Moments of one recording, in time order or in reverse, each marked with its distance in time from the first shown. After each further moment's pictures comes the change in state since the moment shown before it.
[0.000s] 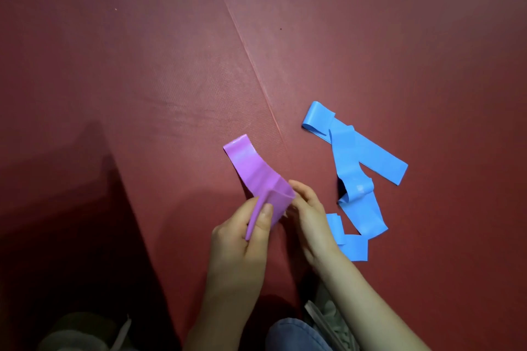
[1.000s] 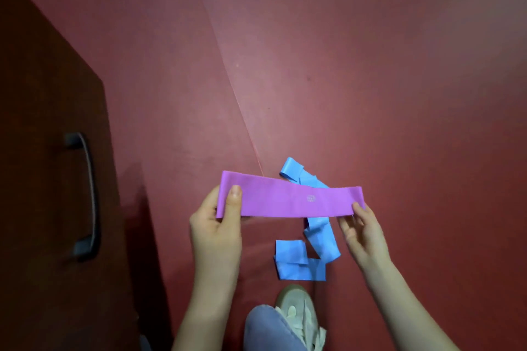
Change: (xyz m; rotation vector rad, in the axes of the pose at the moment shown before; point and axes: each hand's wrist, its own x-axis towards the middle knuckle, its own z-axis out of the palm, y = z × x) left_hand -0.031 0.124 -0.030 -0.409 0.300 -0.030; right_hand -0.074 -0.123 -0.096 0.522 0.092 -0.170
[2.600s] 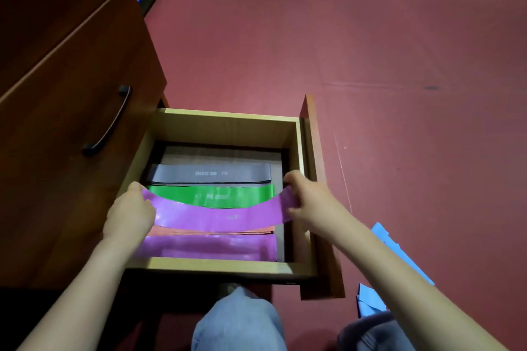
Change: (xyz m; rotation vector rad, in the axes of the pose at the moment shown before) left_hand -0.011 0.145 -0.400 1.059 0.387 -0.147; right_hand -0.334 0.088 0.277 -1.866 -0.896 -0.707
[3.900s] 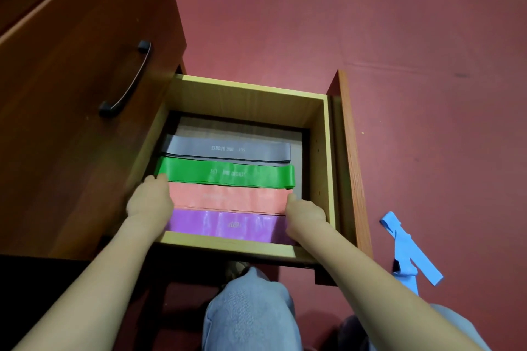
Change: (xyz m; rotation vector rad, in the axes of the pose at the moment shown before) left_hand 0.014 -0.029 0.039 0.302 -0.128 0.048; right_hand 0.035 0.011 0.101 -0.556 -0.305 0.221
